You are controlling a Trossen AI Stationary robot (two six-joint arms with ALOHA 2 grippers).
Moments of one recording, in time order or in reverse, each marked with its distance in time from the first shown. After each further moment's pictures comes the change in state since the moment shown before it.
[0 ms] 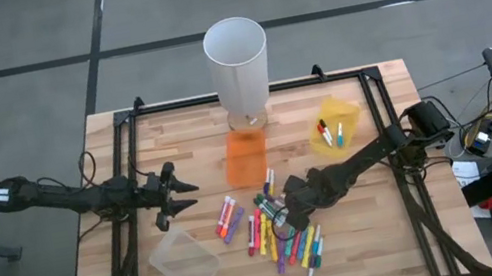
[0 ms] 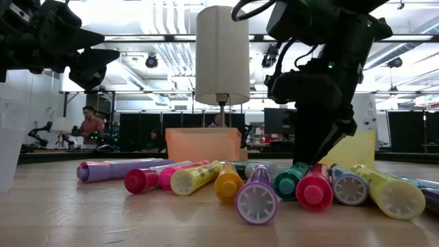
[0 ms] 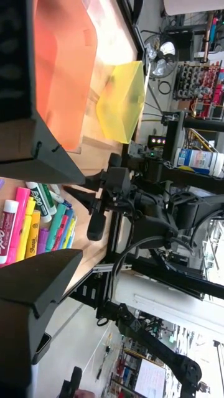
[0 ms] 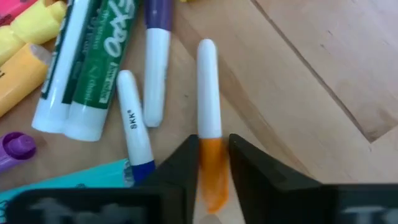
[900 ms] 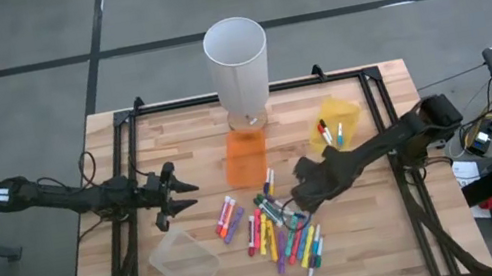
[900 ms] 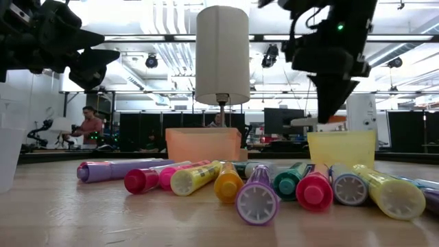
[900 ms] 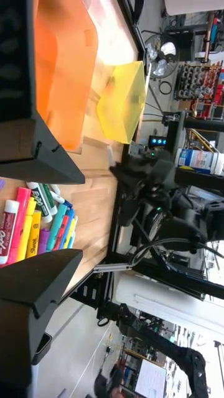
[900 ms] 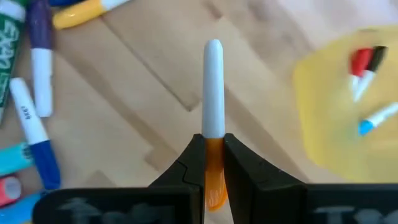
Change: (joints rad) left arm 0.000 0.000 0.000 -0.004 0.000 0.000; right arm -0.006 -0.134 0.179 -0.607 0.212 0.063
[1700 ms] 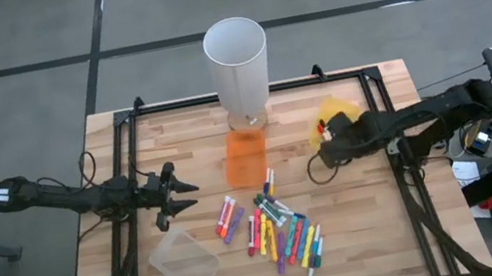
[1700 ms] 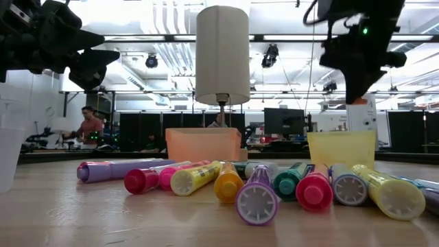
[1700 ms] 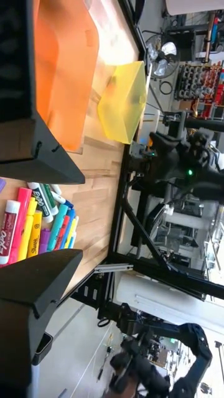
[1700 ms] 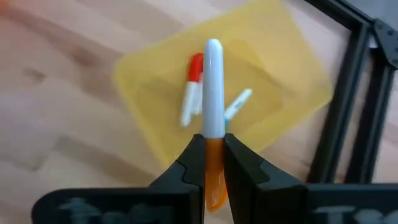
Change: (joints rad) left arm 0.000 0.000 0.000 -0.003 0.000 0.000; right arm -0.227 -0.413 -0.252 -0.148 0.148 0.099
